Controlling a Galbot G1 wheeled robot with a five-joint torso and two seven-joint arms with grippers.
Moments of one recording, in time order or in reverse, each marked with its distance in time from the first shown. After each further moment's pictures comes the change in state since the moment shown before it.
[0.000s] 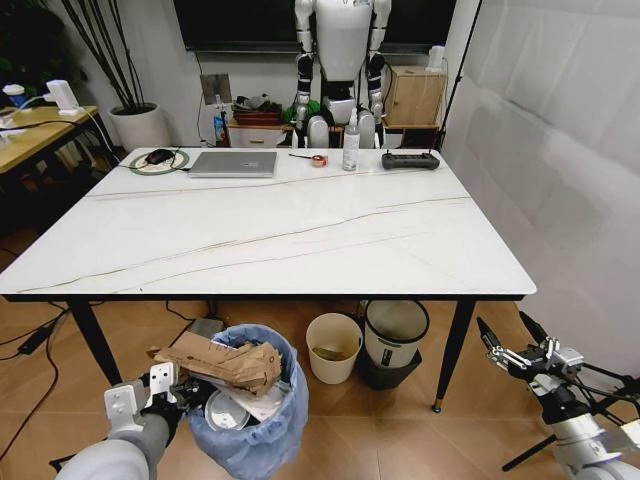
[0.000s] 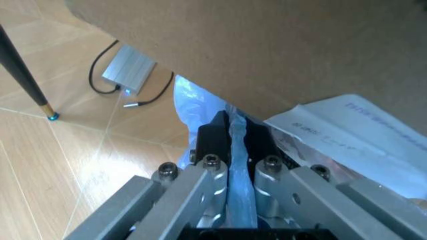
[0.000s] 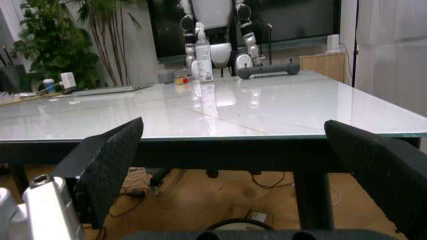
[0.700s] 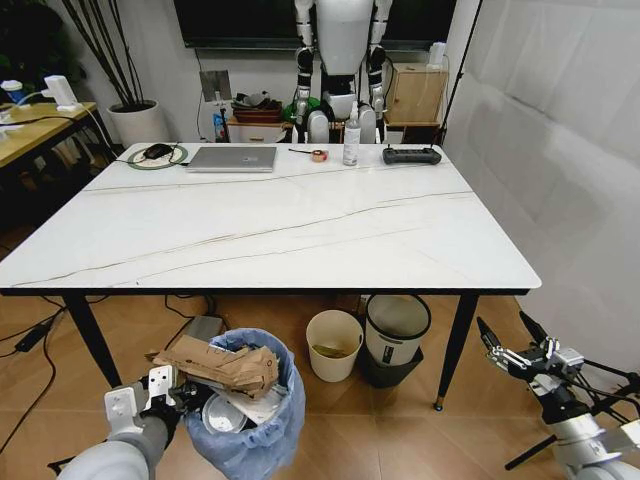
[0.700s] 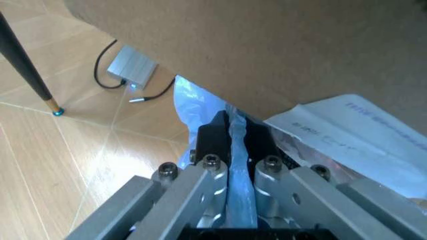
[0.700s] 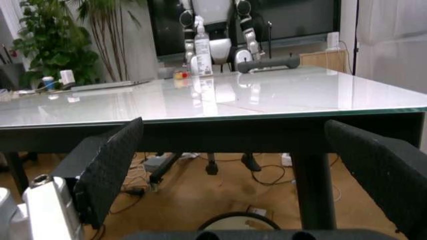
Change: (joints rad) left arm 0.007 0.000 -0.002 0.016 0.018 0.002 0.002; right arm 0.000 0.000 0.000 0.000 0.000 0.000 0.000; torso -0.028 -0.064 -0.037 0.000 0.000
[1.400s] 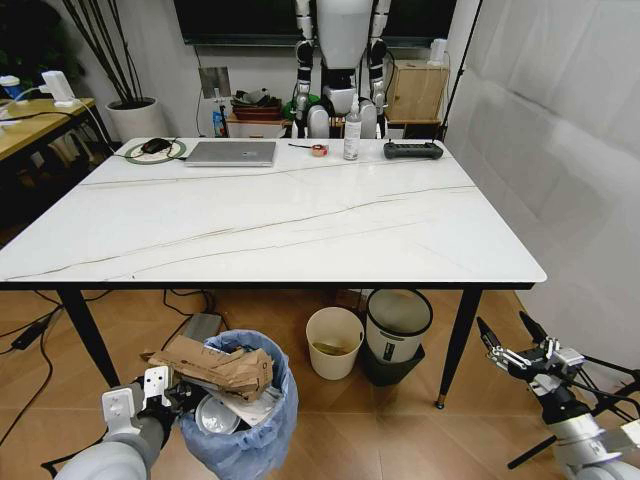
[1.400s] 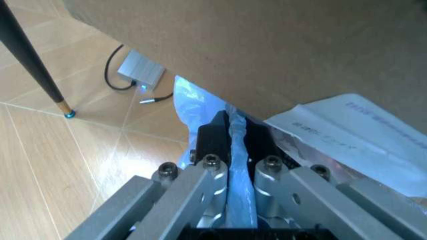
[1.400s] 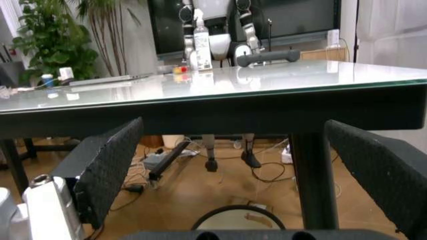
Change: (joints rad) left arm 0.005 0.002 -0.009 0.008 0.032 0.009 -0.001; right arm 0.000 0.000 0.000 0.000 0.000 0.000 0.000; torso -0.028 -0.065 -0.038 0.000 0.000
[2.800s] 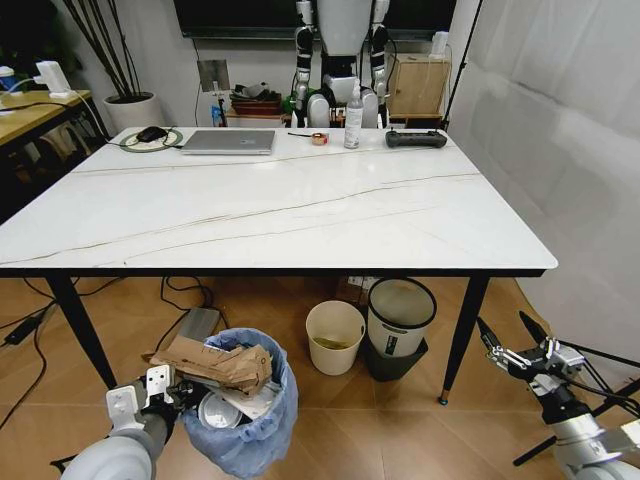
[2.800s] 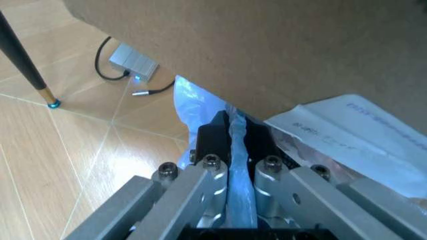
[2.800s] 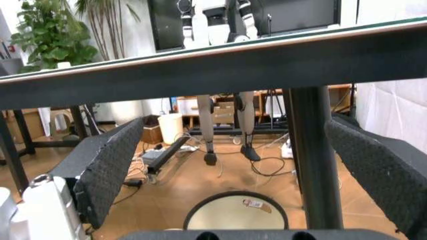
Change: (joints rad) left arm -0.044 -0.027 0.020 0.056 -0.004 -0.018 0.020; right arm 0.000 0.000 0.000 0.000 0.000 0.000 0.000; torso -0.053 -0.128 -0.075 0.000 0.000
